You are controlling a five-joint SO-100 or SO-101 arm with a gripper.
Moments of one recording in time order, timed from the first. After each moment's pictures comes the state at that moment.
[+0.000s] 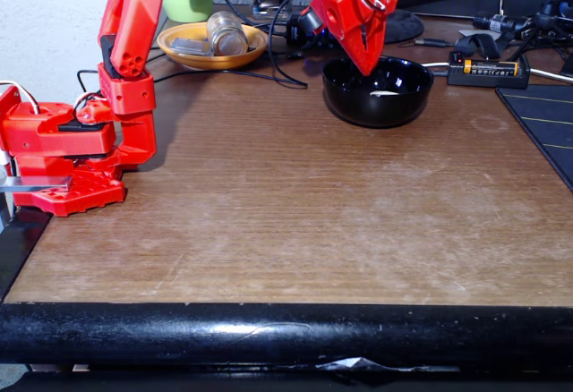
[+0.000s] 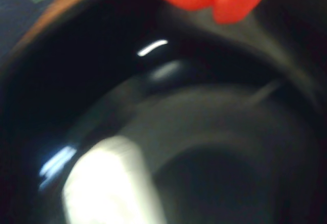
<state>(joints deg) -23.2 72.5 60.6 72.0 -15.0</state>
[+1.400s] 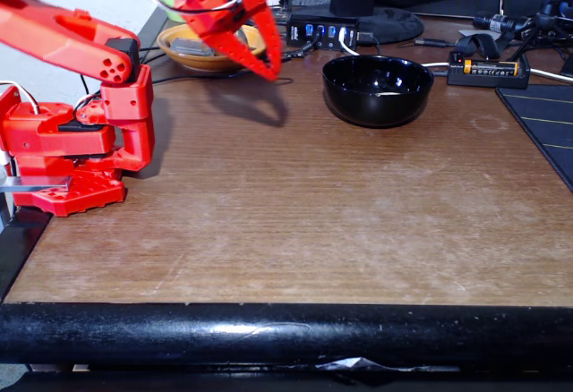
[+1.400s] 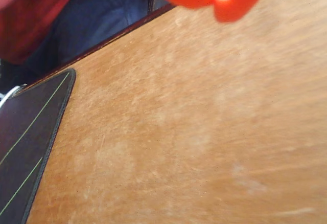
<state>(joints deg) -2.6 165.4 137.4 71.2 -16.0</state>
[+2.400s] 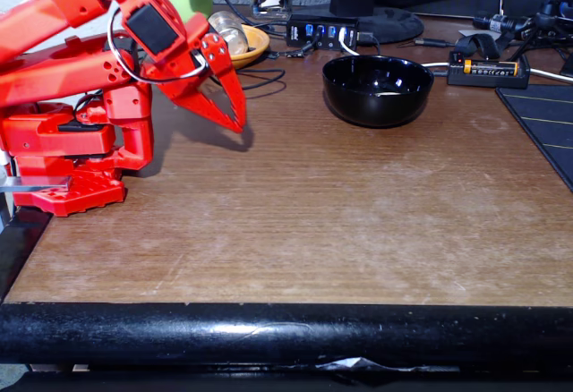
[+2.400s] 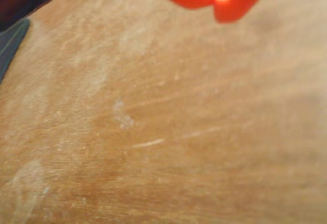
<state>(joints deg) -5.8 190.1 164.4 76.6 -16.7</state>
